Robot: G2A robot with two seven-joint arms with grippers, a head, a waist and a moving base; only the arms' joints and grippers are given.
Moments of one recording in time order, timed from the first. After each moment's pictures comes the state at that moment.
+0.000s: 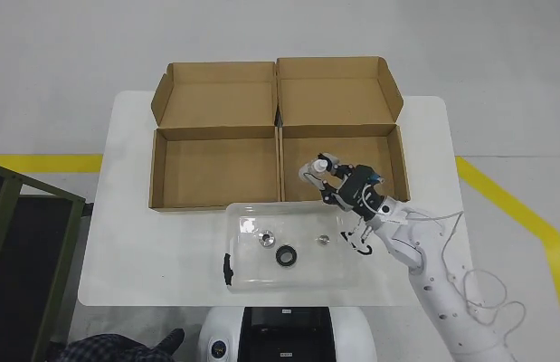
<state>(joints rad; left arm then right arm) -0.11 -0.30 -0.54 -1.19 3.07 0.29 0.07 -1.22 -1.21 1.22 -1.66 -1.35 -0.57 -0.09</state>
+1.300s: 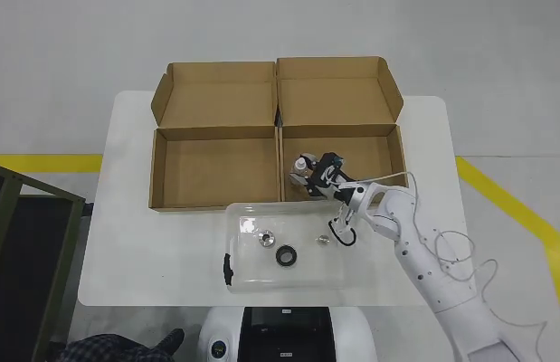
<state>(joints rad) -0.11 -0.30 -0.54 -1.19 3.07 0.29 0.07 -0.98 -1.24 1.05 -1.34 -1.35 -0.62 -0.02</state>
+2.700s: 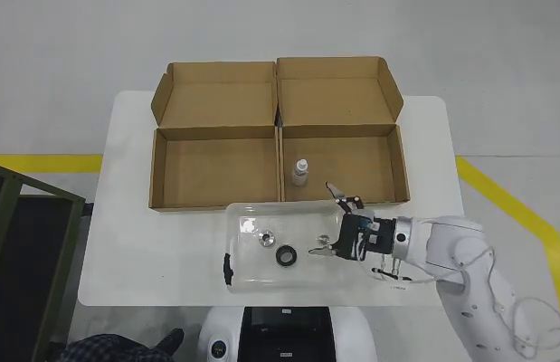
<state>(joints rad) -0.11 -0.30 -0.54 -1.19 3.07 0.29 0.07 -1.37 -1.12 1.35 -2.03 -1.32 -1.01 0.32</state>
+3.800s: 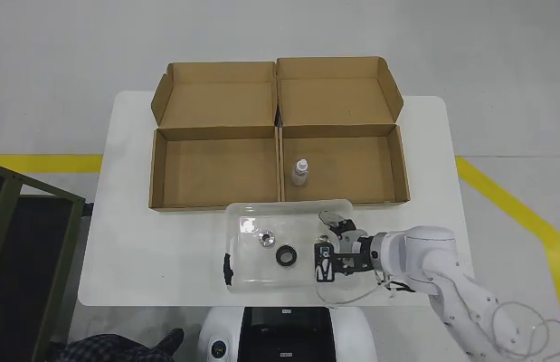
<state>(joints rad) -0.11 -0.30 -0.54 -1.19 3.07 0.29 0.07 -1.30 -1.02 1.14 -2.01 -1.49 -1.01 0.62</state>
